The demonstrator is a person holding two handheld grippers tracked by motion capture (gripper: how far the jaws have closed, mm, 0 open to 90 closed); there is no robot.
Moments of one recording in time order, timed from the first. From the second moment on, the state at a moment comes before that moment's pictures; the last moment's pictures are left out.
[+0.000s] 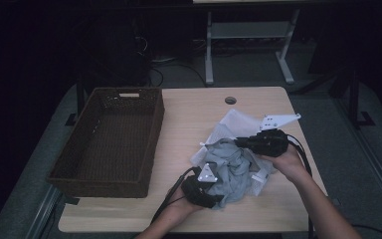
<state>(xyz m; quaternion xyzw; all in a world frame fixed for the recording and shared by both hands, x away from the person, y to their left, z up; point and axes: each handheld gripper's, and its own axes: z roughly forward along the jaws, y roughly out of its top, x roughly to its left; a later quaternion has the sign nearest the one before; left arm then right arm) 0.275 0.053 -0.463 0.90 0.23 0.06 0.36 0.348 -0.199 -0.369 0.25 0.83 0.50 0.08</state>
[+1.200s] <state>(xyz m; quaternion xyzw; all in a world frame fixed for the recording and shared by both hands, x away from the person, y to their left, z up) 0.325 0.038 -0.407 0.85 0.24 0.10 0.46 0.342 -0.175 -0.337 0.22 0.81 0.54 0.07</state>
